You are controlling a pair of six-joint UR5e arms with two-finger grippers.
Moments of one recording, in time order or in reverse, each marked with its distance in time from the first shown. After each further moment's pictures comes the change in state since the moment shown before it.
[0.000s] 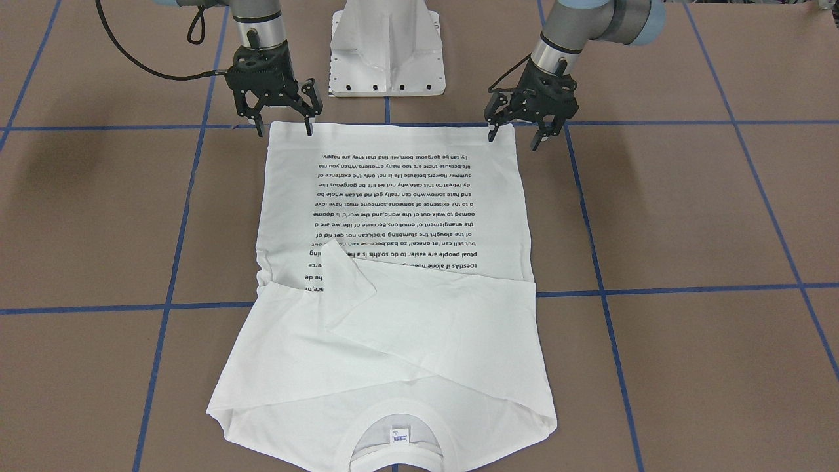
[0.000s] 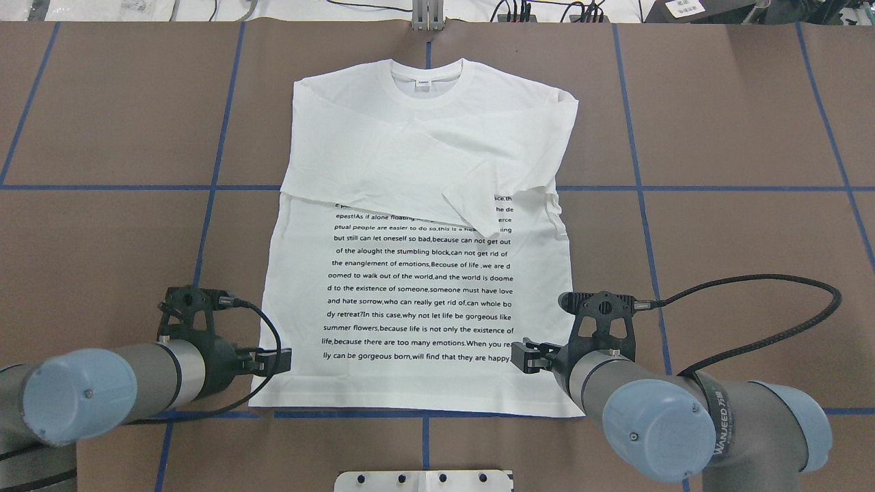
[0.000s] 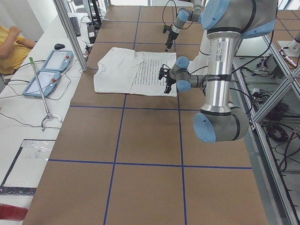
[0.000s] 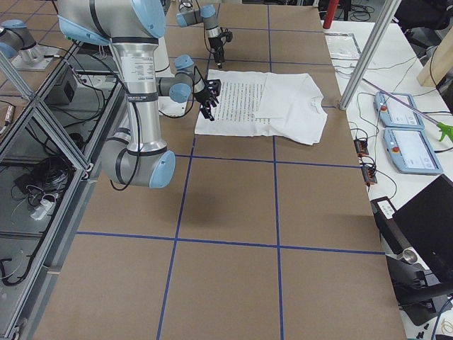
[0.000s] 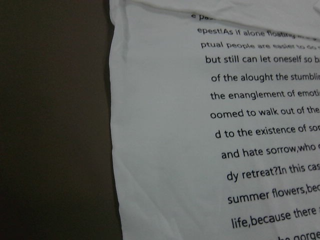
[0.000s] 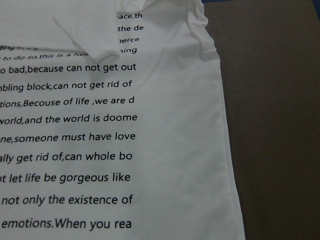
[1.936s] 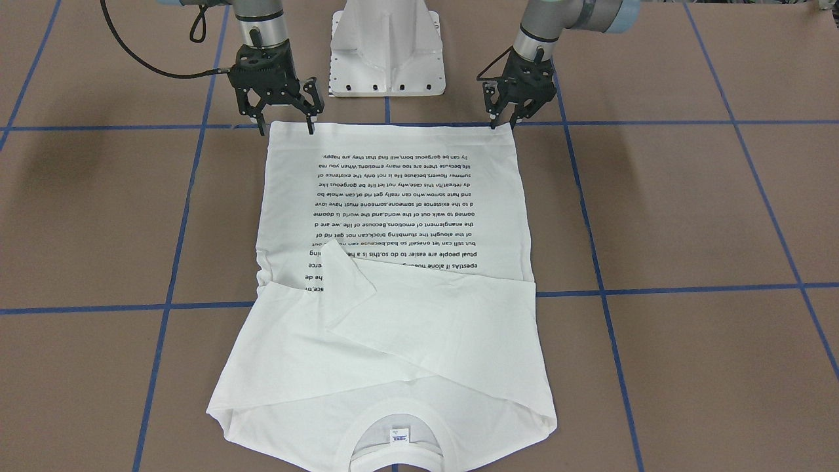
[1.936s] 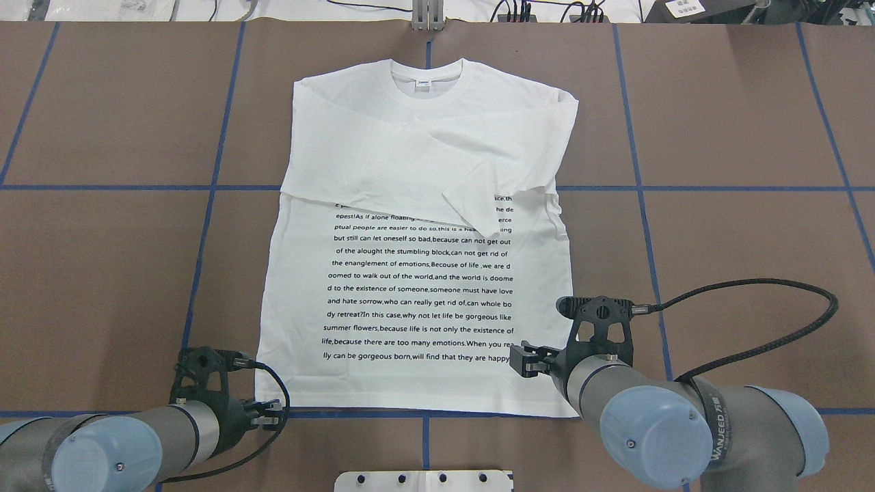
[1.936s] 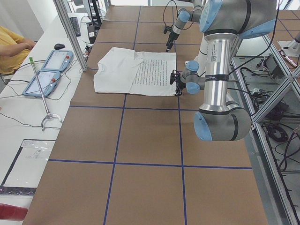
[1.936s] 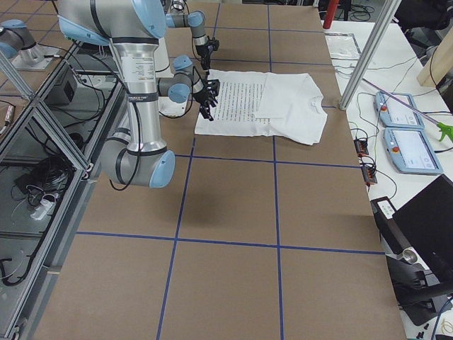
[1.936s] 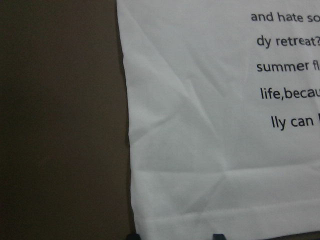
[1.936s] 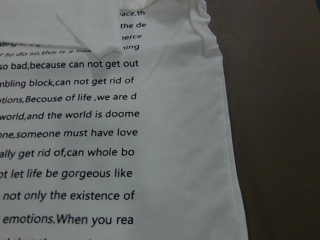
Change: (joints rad) left arm 0.131 0.011 0.007 0.051 0.068 -0.077; right arm -0.011 0.002 -0.004 0.002 -0.014 0.002
